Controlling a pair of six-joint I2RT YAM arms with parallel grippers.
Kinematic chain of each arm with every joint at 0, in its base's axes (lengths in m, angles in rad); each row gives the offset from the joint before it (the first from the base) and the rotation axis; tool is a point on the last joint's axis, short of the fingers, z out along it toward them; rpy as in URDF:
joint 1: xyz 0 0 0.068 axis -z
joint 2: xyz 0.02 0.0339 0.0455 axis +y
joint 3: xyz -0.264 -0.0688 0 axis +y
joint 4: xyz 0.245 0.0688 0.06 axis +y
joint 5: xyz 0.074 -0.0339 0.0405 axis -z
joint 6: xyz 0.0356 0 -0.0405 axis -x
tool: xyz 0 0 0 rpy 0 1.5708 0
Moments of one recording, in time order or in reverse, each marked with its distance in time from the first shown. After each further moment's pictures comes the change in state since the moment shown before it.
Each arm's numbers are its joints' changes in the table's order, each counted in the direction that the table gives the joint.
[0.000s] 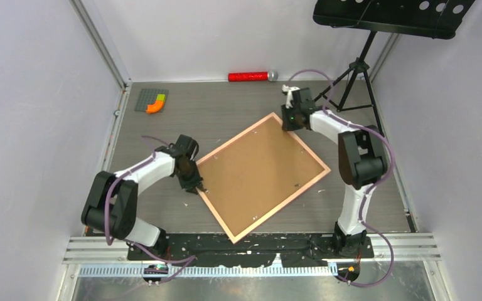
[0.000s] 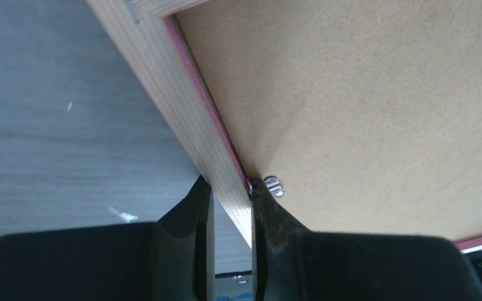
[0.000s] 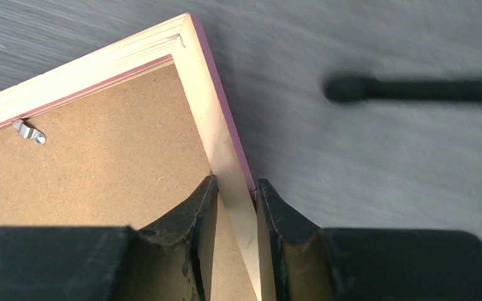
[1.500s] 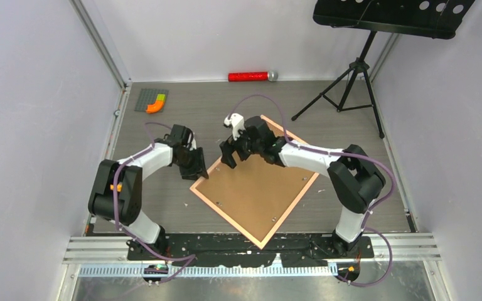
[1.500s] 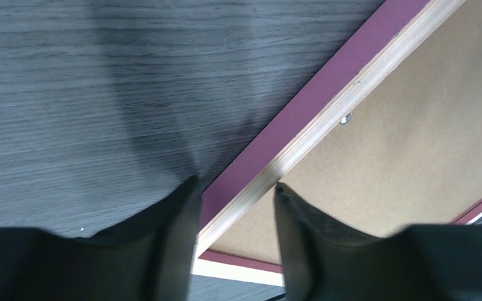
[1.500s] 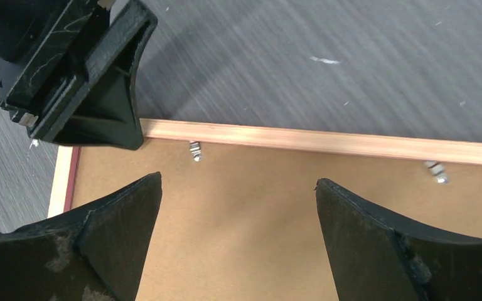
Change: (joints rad) left arm -0.108 0.080 -0.066 -0.123 0.125 -0.282; right arm -0.483 -0.151 0.166 -0.309 -0.189 0.066
